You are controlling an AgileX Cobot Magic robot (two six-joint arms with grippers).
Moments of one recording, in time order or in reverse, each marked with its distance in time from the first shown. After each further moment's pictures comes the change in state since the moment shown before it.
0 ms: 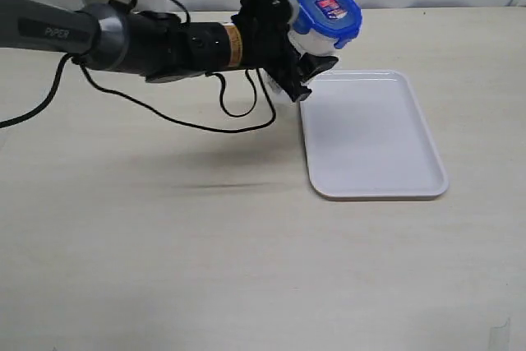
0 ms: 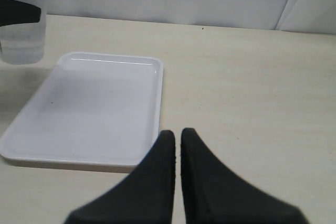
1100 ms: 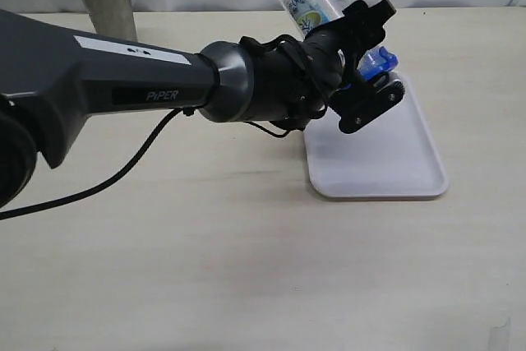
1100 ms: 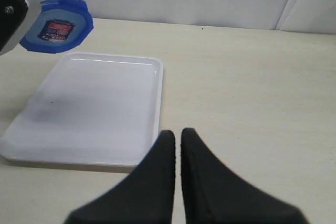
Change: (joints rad) left arm -0.375 0.010 -0.165 0.759 1.063 0.663; right arm 0.000 0.000 0.000 0.000 0.000 0.000
